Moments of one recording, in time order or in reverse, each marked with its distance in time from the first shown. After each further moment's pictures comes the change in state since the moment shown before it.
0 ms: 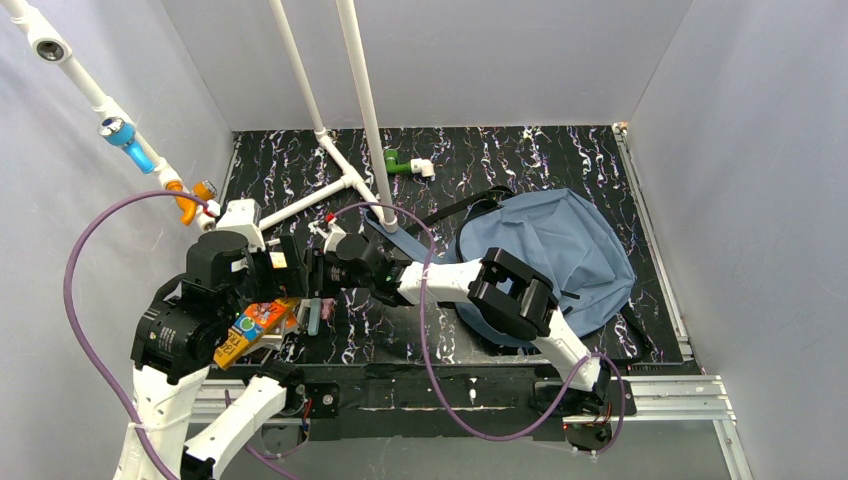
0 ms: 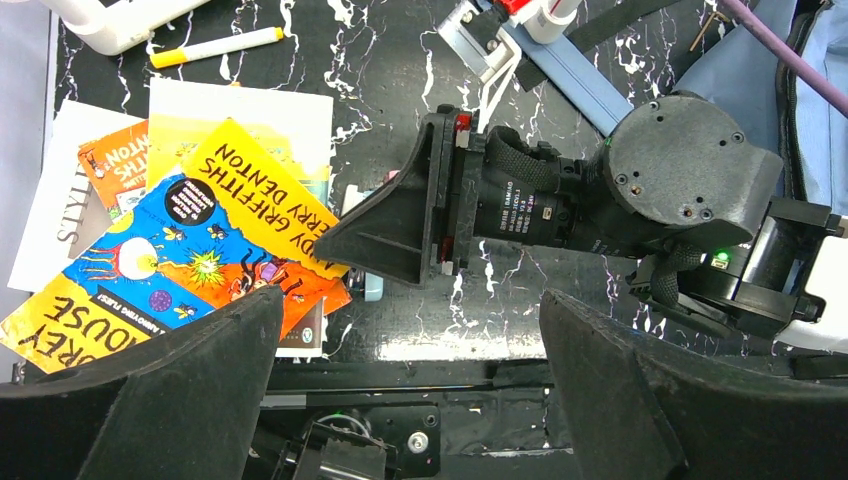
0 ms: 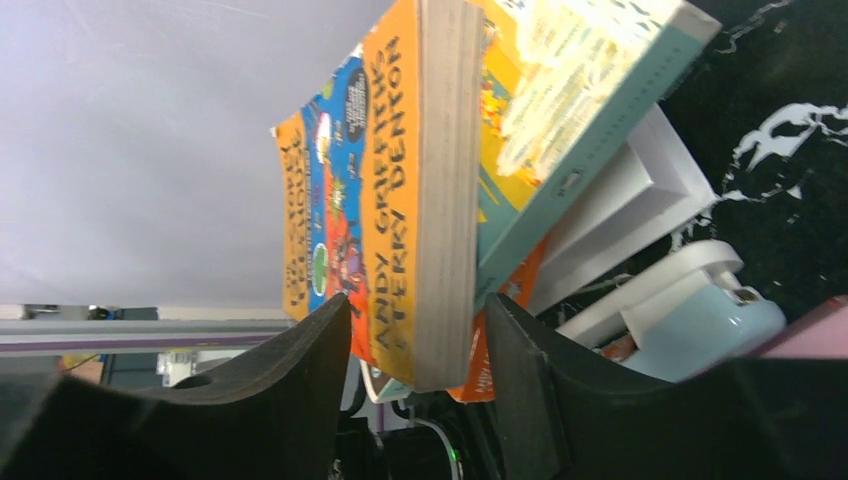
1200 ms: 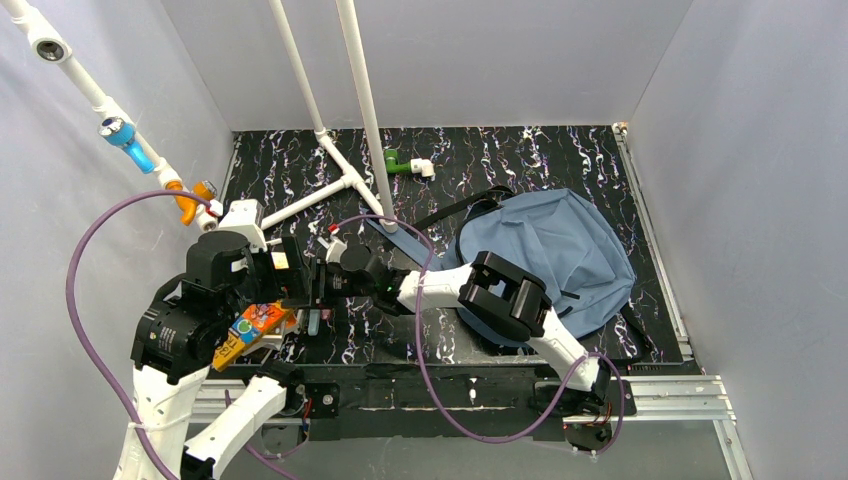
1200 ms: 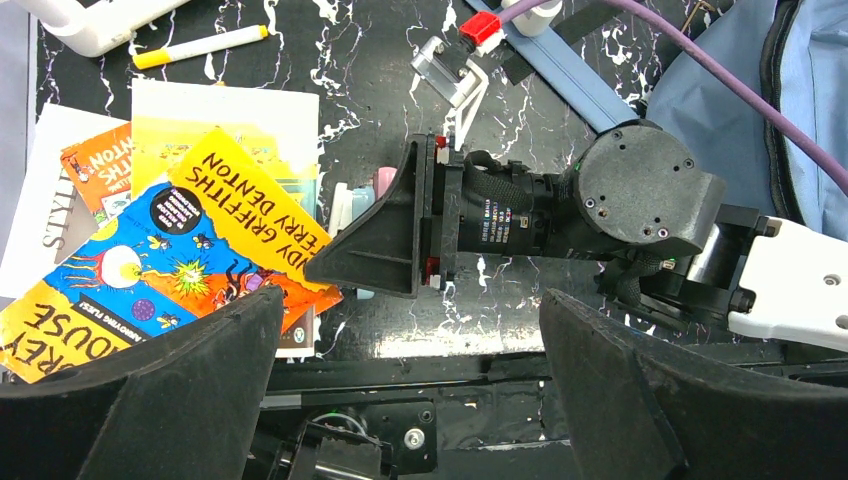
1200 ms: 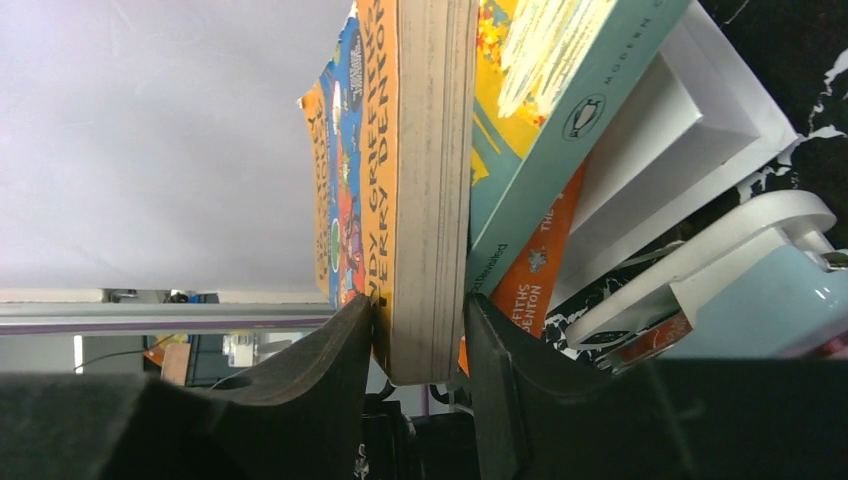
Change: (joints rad) left arm 0.000 0.000 0.000 0.001 0.031 0.007; right arm 0.014 0.042 -0.056 0.170 -0.050 0.160
